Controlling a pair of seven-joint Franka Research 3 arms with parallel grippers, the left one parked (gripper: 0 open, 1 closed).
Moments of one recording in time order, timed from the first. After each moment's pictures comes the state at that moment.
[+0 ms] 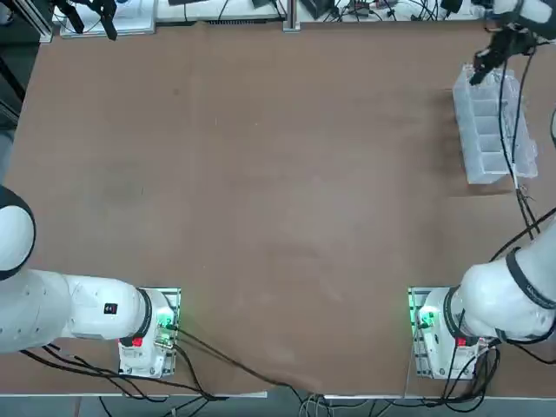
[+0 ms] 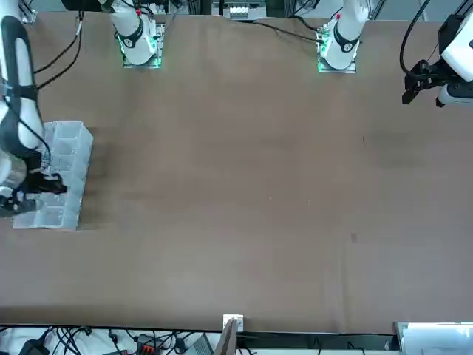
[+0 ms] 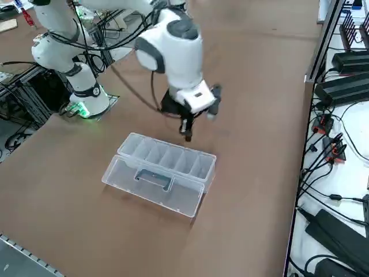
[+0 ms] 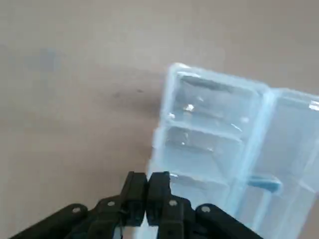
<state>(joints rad) -0.26 0.43 -0.03 -1.69 0.01 2.05 -0.50</state>
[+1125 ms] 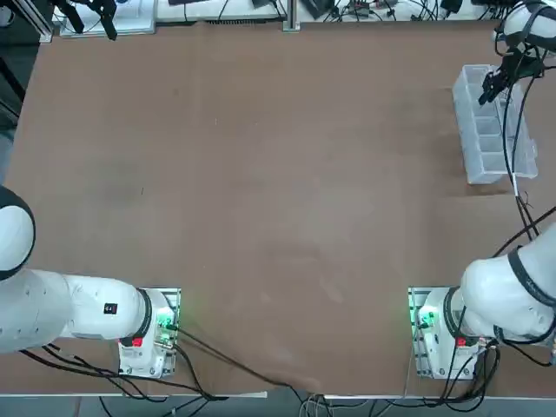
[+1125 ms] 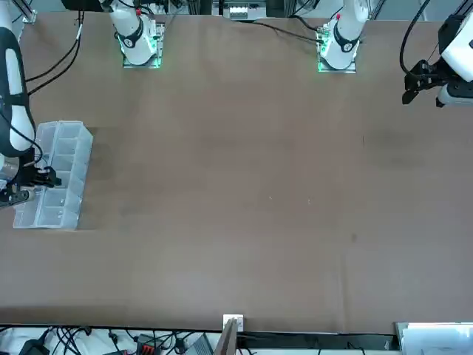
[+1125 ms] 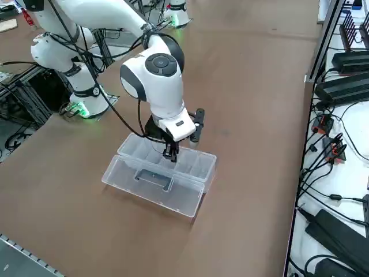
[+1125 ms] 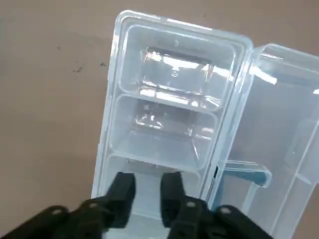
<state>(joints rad) -0.34 0.47 -0.02 -1.75 0.01 2.13 -0.57</state>
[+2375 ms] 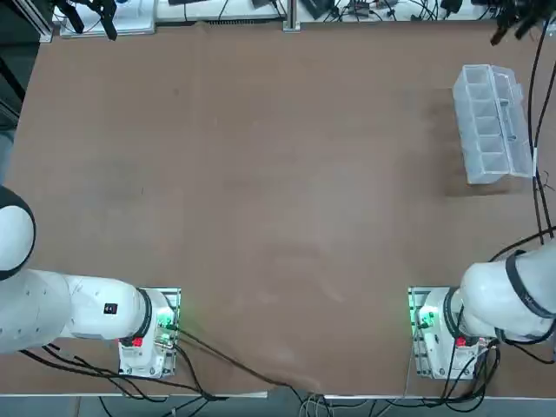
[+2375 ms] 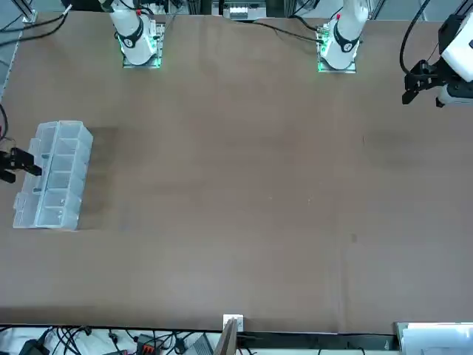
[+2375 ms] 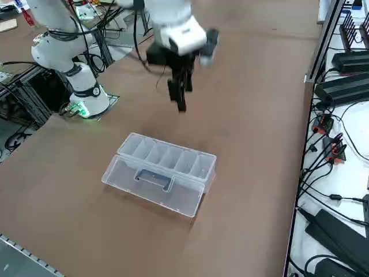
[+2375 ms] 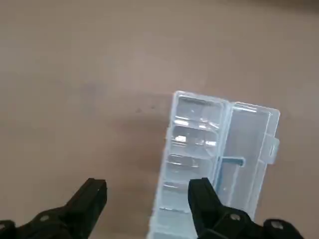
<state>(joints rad) -0.24 0.23 0.01 -1.57 0.02 1.84 -0.37</state>
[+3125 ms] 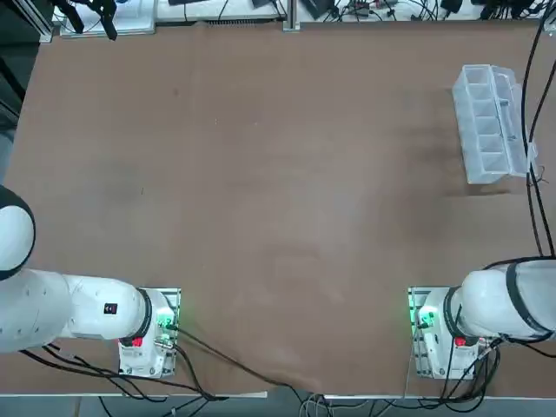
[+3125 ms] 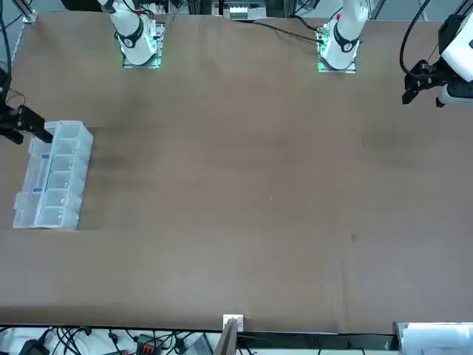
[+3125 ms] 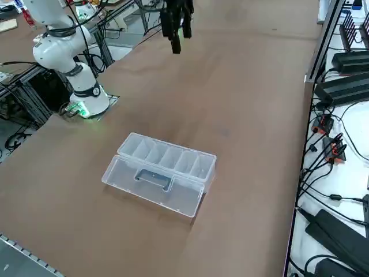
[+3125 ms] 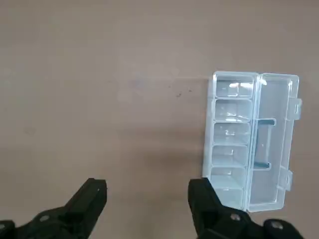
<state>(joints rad) -0.09 0.04 0.01 -1.57 0.02 1.64 -0.10</state>
